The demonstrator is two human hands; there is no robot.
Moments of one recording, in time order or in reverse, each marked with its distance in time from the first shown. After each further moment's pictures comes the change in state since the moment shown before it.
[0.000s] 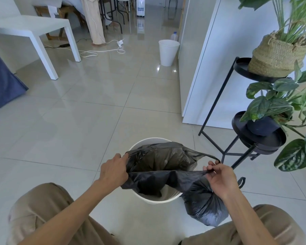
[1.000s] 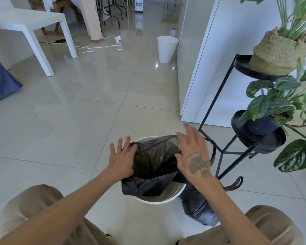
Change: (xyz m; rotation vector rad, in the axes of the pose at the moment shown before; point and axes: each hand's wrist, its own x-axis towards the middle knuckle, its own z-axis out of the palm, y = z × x) left_hand 0.052 0.019 0.020 0.191 -0.001 0.137; right_hand -0.016 0.025 0.079 -2.009 -0.124 -1.338
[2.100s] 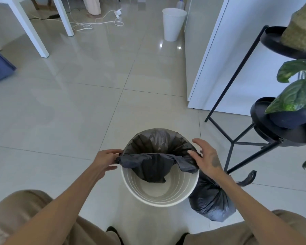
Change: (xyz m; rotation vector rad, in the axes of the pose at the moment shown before) left_hand 0.026 -0.063 0.066 -1.508 -0.196 -0.653; right_hand -0.007 0.089 0.142 0.668 -0.182 0.308
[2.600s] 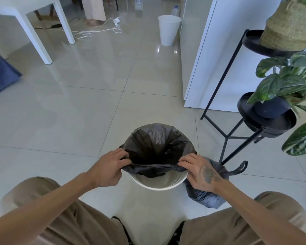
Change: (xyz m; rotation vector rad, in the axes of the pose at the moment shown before) left_hand -0.077 -0.022 -0.022 1.253 -0.105 1.318; right_hand -0.082 -0.027 -0.023 -0.484 -0.224 -0.687
